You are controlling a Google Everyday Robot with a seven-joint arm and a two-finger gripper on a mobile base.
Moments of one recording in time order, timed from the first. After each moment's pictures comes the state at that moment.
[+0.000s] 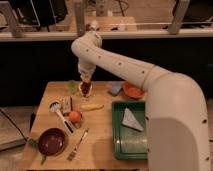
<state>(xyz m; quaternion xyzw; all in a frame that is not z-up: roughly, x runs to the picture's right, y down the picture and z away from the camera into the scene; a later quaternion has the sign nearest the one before) -0.096 -0.053 0.786 -0.25 -0.02 0.19 0.95</state>
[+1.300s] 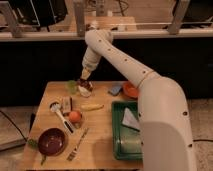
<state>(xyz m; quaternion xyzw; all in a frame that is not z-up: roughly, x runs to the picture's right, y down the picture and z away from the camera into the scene) -0.110 -0.069 0.810 -0.33 -0.16 0.15 0.92</state>
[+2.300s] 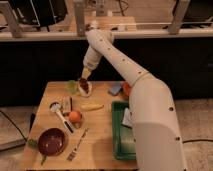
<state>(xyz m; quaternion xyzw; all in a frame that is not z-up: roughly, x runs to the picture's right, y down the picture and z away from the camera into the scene) -0.109 -0.074 0.829 -0.35 -0.17 0.15 0.91</state>
